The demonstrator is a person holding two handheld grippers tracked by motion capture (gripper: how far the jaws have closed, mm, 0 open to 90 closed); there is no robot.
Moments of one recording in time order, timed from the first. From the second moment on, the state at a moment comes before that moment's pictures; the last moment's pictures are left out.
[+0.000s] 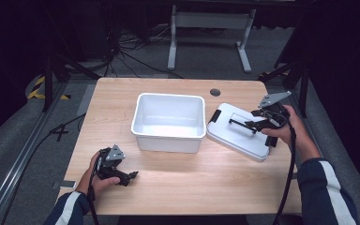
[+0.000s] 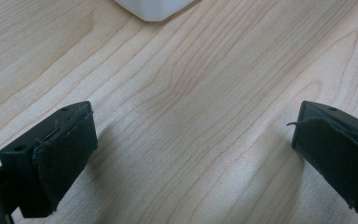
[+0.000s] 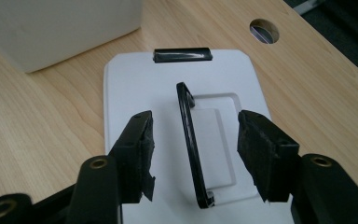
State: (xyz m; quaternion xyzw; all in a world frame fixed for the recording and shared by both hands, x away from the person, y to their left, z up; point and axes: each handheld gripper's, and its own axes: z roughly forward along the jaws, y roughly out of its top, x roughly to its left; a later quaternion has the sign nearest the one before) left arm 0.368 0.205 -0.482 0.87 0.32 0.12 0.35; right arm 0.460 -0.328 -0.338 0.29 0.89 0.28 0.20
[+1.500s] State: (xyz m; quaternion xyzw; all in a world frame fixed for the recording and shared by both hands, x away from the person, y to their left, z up) left arm 0.367 0.205 -0.482 0.87 0.32 0.12 0.35; right arm 0.367 -0.373 -0.364 0.28 0.89 0.28 0.23
